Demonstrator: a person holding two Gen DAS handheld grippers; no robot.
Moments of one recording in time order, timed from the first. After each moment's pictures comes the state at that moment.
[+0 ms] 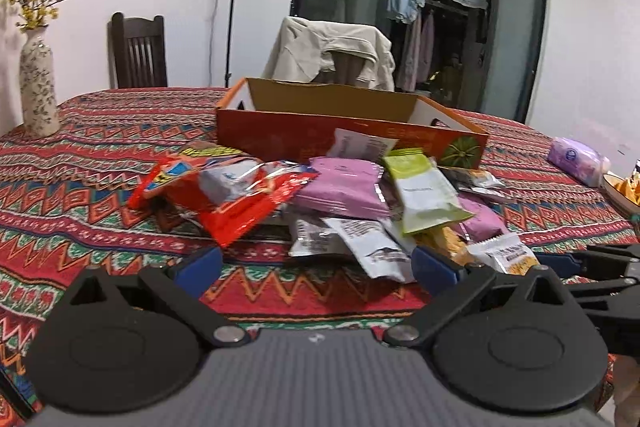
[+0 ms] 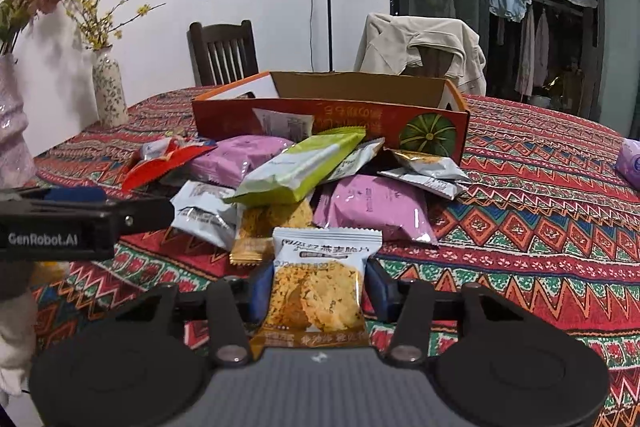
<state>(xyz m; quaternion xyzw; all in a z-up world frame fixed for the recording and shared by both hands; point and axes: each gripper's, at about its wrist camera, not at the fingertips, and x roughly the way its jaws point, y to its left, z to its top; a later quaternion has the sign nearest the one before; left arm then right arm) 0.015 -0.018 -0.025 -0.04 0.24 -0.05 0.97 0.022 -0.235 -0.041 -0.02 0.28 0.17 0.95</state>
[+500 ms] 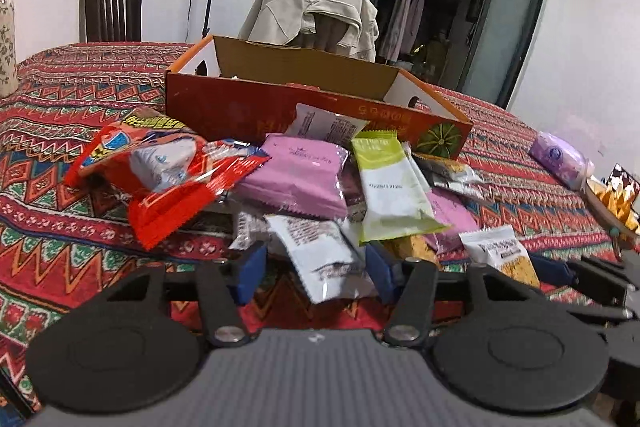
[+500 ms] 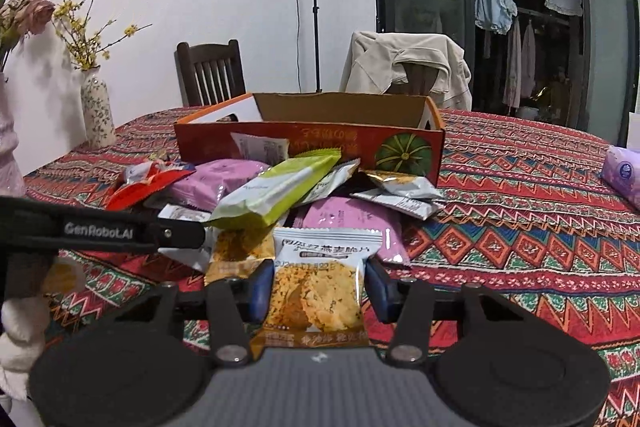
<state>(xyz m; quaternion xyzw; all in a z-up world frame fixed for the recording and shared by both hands) 0.058 -0.035 -0.027 -0.08 0.30 -0.09 0.95 0.025 -0.249 -0.036 -0.01 0.25 0.15 0.96</state>
